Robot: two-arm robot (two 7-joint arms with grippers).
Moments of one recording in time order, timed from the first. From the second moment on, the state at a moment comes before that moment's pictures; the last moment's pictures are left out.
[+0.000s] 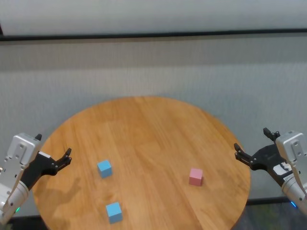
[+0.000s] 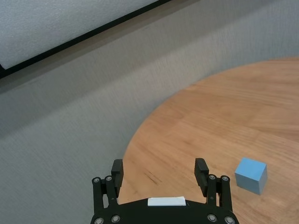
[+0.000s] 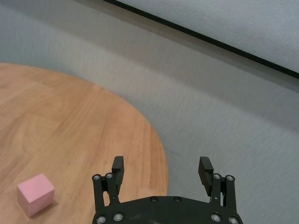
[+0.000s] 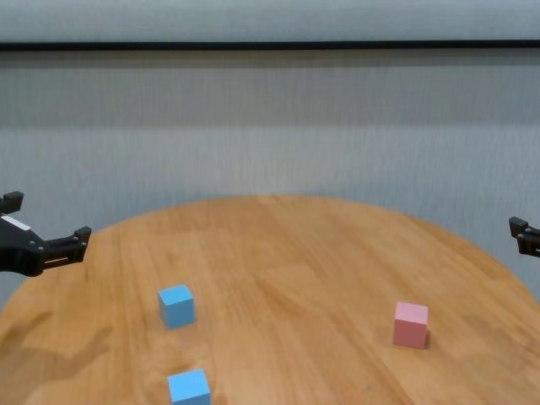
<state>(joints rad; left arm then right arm) -0.20 0.60 0.45 -1.41 -0.25 -0.12 0.03 0.20 0.60 -0.45 -1.41 0.25 -0.12 -0.03</state>
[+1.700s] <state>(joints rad) -0.25 0.71 0.49 -1.41 -0.40 -0.14 -0.60 0.20 0.60 -0.45 -1.41 0.25 -0.12 -0.03</state>
